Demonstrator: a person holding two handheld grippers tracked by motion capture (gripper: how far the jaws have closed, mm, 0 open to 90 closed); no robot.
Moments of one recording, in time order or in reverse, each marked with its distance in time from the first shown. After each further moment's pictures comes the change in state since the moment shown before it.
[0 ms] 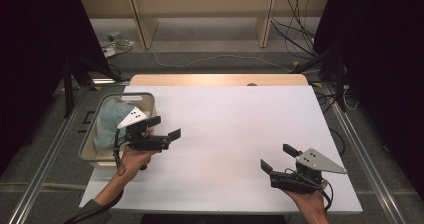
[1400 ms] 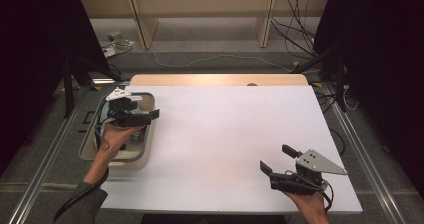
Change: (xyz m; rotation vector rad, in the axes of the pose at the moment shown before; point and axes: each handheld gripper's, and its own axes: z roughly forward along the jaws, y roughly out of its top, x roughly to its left) left arm 0.069 0.035 -0.006 0.155 0.233 -0.017; right arm 0.003 0.000 -0.002 0.001 0.017 -0.006
